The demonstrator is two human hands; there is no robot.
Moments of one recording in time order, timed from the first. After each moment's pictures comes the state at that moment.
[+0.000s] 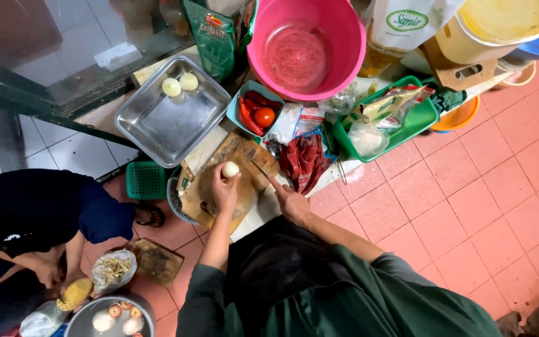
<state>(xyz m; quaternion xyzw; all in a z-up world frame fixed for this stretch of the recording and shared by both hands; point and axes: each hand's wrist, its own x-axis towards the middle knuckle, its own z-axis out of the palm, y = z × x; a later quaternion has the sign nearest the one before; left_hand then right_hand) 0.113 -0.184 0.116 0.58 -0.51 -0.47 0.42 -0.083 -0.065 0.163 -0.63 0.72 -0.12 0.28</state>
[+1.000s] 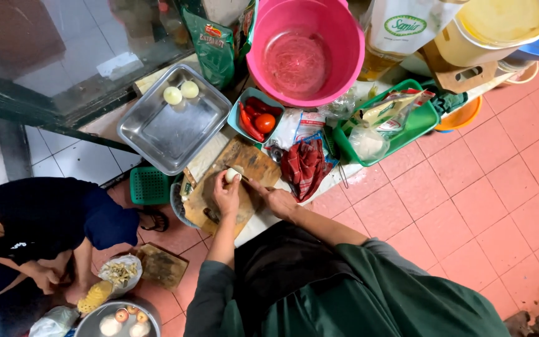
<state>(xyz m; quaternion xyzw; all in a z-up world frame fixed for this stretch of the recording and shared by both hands) 0.110 -0.188 0.074 0.57 -0.50 -0.42 0.49 -0.064 -0.116 0.160 -0.70 0.63 -0.08 0.32</state>
